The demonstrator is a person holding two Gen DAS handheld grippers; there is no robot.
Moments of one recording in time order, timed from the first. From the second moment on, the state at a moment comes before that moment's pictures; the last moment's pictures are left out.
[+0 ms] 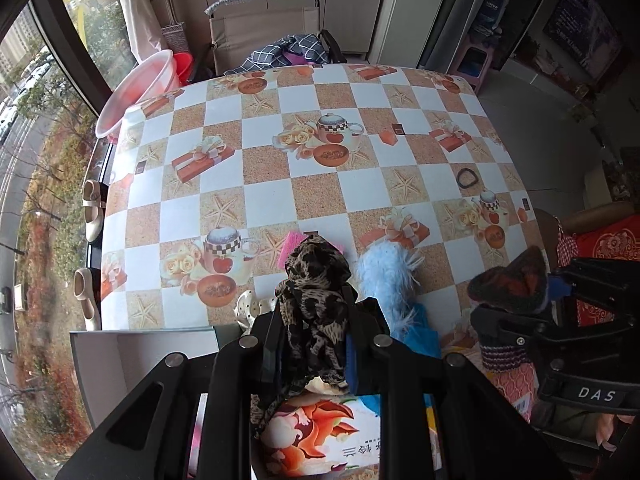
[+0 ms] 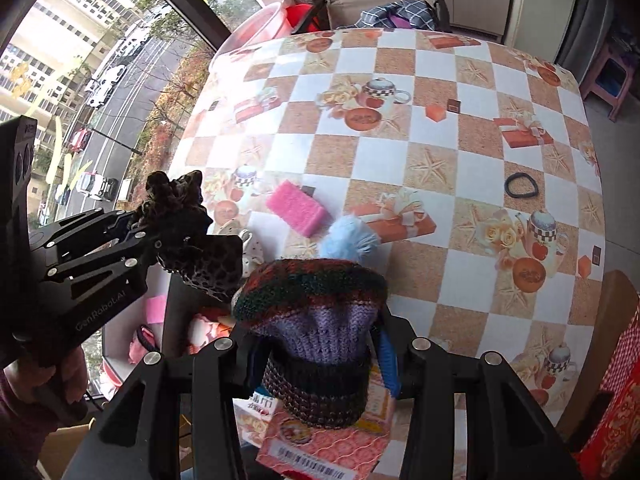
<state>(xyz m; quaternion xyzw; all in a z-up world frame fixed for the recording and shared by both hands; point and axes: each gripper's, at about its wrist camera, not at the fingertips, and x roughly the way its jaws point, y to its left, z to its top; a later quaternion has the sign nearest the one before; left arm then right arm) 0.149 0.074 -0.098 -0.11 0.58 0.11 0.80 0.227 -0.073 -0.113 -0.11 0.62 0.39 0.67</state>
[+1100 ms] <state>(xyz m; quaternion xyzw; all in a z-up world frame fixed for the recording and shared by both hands) -0.046 0.103 -0.077 -0.17 0.56 0.12 0.80 0.045 -0.075 -0.130 -0.15 0.67 0.38 0.62</state>
